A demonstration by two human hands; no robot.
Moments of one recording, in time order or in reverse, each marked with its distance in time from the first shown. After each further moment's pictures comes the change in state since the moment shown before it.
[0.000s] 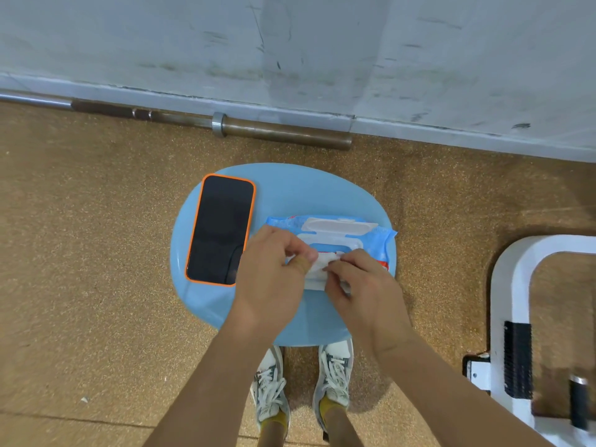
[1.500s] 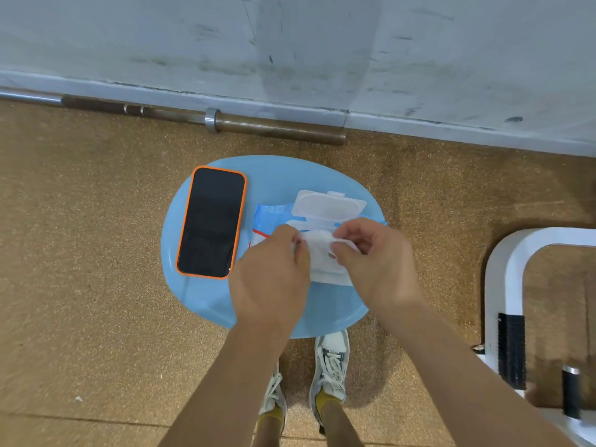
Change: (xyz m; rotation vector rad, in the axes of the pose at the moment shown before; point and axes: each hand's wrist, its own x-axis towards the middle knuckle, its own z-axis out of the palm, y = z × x) left_hand -0.010 0.004 0.021 0.479 0.129 0.020; right_hand 0.024 -0.013 -0.035 0.479 -0.027 0.433
